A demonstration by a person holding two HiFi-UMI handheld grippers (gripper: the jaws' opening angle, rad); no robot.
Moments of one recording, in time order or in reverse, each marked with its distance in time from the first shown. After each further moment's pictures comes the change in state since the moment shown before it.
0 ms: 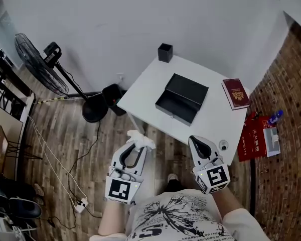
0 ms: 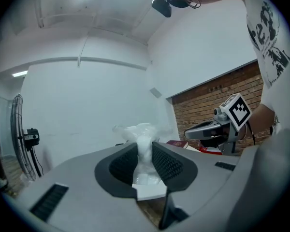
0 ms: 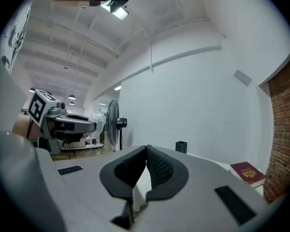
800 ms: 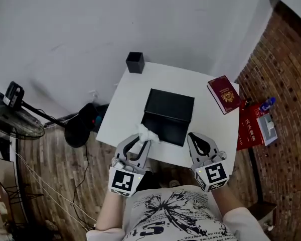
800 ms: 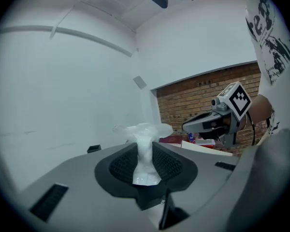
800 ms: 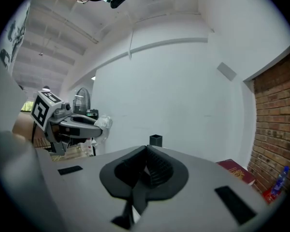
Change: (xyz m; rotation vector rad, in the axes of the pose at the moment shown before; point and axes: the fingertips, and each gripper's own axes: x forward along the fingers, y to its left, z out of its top) left arm 0.242 0.056 -0.054 0.089 0.122 -0.338; right arm 0.135 -0.149 -0.019 0.046 0.097 -0.245
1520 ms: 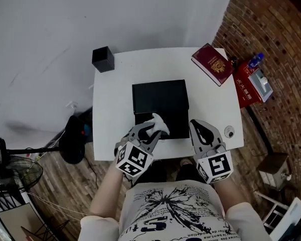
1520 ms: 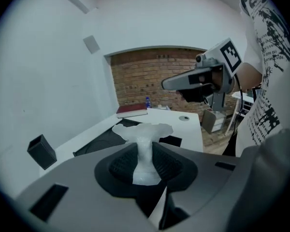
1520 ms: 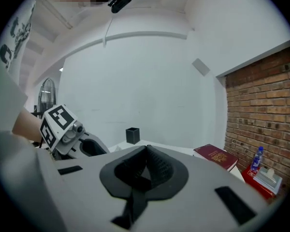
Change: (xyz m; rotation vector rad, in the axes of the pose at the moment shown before) left arm 0.130 -0.002 -0.122 0.205 0.316 -0.644; right arm 0.065 -0.038 -0.034 0.127 0.073 -0.341
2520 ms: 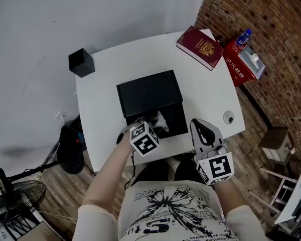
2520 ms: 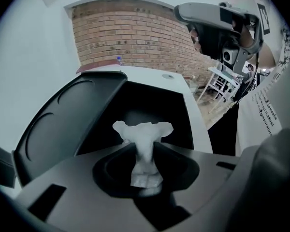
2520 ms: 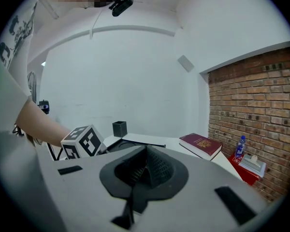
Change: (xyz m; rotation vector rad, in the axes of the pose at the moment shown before) left arm 0.105 -0.018 -0.099 0.149 0.440 -0.358; right arm 0.001 -0.013 -0.047 0.060 0.058 -0.178
